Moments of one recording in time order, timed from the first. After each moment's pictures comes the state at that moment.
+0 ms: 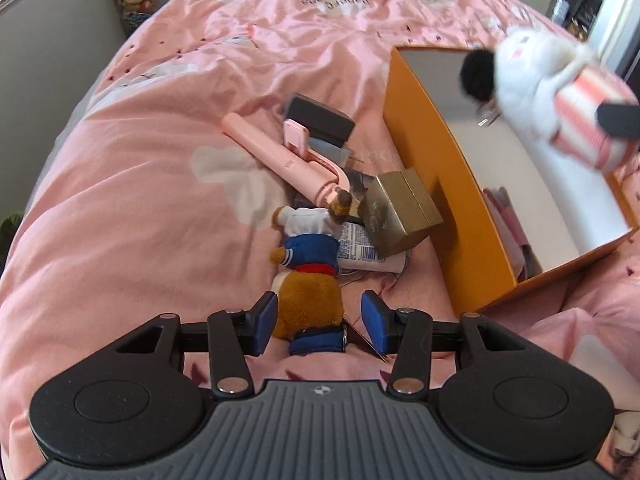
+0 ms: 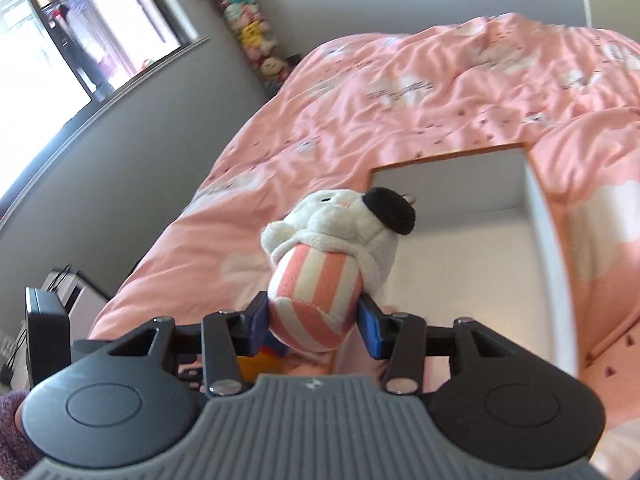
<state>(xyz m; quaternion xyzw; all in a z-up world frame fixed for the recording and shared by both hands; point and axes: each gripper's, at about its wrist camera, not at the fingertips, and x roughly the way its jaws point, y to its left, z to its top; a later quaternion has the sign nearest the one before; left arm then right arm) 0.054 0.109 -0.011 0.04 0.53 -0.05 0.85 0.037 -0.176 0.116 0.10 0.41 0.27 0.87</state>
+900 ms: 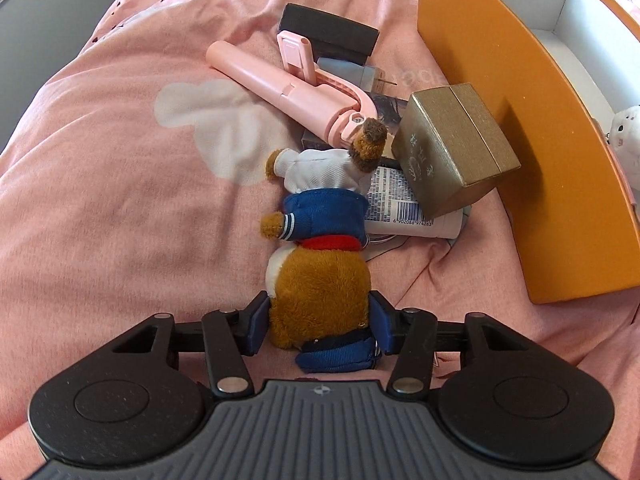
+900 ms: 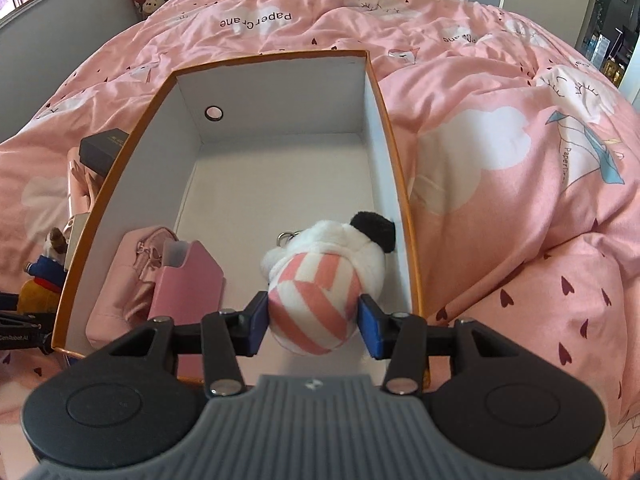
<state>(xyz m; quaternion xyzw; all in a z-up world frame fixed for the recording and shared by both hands) 0.083 0.097 -0.085 0.09 0.59 0.01 0.80 0.061 -0.222 0.010 -0.04 0.47 0.10 0.87</state>
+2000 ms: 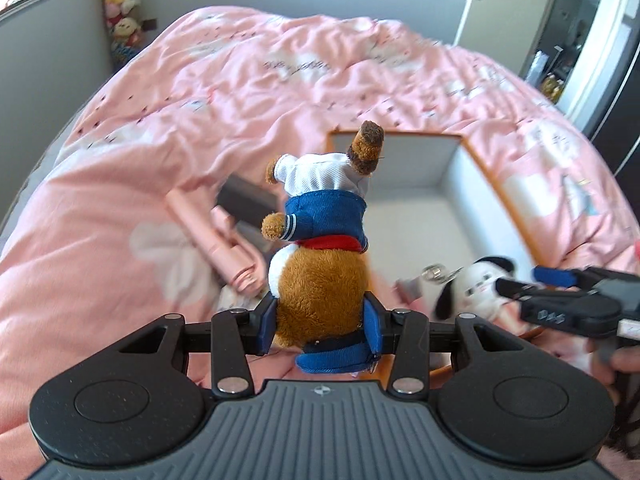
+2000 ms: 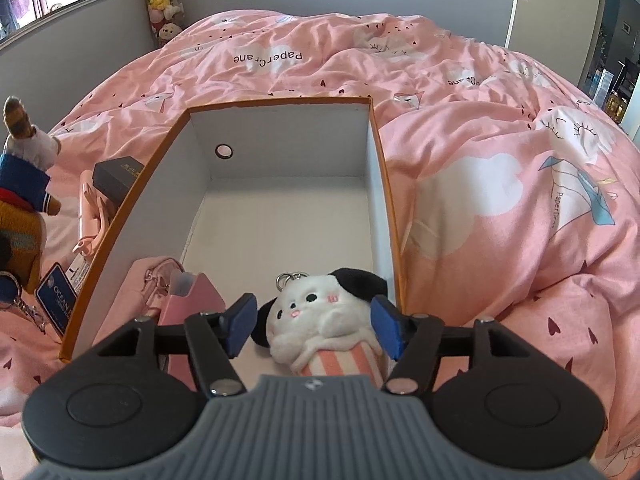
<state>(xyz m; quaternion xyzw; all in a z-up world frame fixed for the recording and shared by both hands) 0.063 0.055 0.044 -0.03 0.45 -0.08 0.89 0.056 -0.230 0.026 -0.04 0.41 0.12 0.90</state>
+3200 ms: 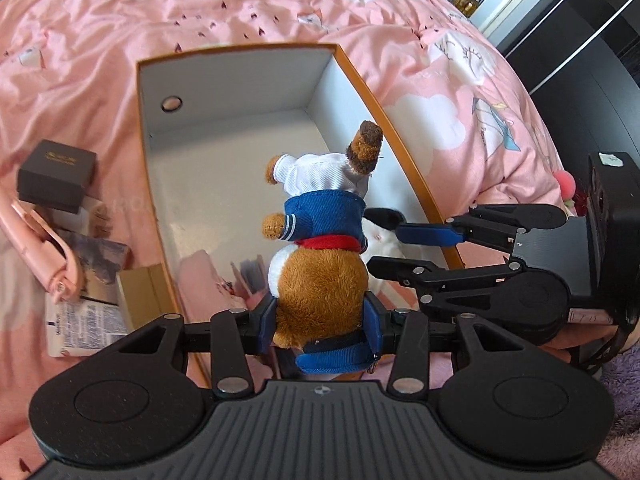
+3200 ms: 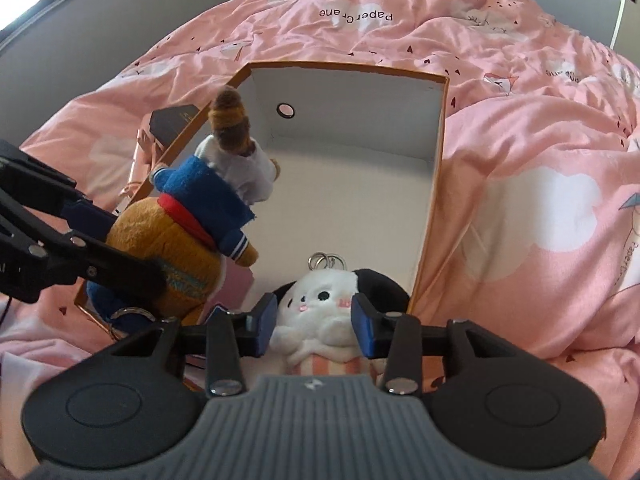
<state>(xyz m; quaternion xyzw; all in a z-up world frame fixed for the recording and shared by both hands) 0.133 -0.039 -0.003 -0.04 0.58 -0.24 0.78 0.099 -0.244 0.021 -0.09 0.47 0.27 0.83</state>
